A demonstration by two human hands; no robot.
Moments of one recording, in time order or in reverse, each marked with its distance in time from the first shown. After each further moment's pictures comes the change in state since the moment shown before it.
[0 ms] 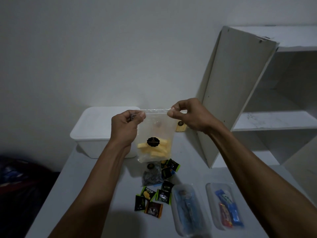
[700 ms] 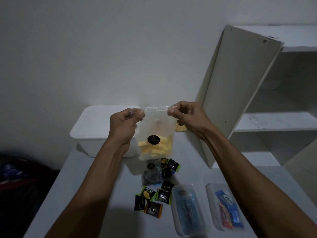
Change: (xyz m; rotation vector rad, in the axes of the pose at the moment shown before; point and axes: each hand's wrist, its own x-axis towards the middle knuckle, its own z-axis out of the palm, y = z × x) left_hand 0.005 0.003 -0.005 -0.052 -0.026 -0.078; right_hand -0.001 0.006 0.019 0.328 0.110 0.056
